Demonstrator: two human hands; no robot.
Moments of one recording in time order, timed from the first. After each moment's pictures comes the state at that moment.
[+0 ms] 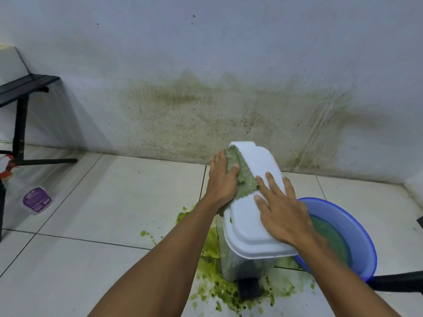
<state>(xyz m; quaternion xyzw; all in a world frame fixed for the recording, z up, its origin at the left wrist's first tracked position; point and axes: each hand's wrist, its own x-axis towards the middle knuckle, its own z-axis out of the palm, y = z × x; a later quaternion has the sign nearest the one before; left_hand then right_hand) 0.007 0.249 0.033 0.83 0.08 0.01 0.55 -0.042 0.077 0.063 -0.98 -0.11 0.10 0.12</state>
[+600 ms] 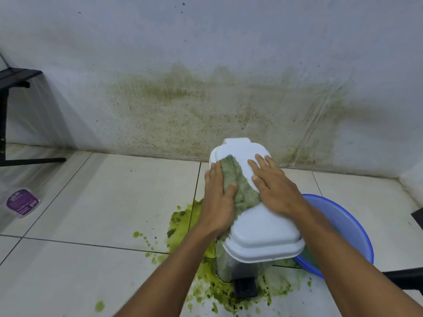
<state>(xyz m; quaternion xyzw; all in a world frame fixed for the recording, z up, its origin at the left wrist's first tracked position) -0.045 0.233 0.024 0.83 0.07 0.03 0.56 0.024 0.070 0.050 -0.95 -0.19 0.07 0.22</state>
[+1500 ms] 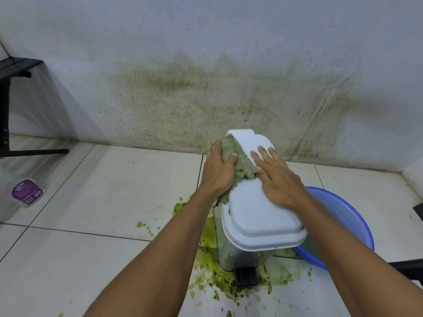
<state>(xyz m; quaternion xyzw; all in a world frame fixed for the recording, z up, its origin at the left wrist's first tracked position) 0.005 0.245 0.037 0.83 0.11 0.04 0.54 0.019 0.073 0.053 -0.96 -0.19 0.06 0.19</state>
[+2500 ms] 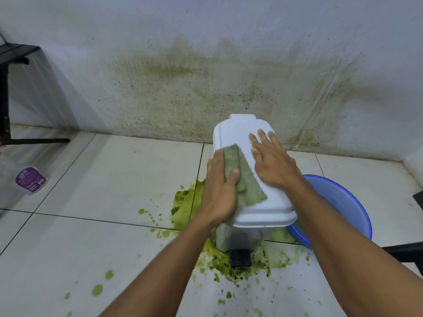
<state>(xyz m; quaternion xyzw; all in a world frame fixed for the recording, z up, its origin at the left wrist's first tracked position) -0.078 0.229 0.021 0.81 0.08 0.05 0.58 0.021 0.090 0.054 -0.97 -0.15 0.06 0.17</state>
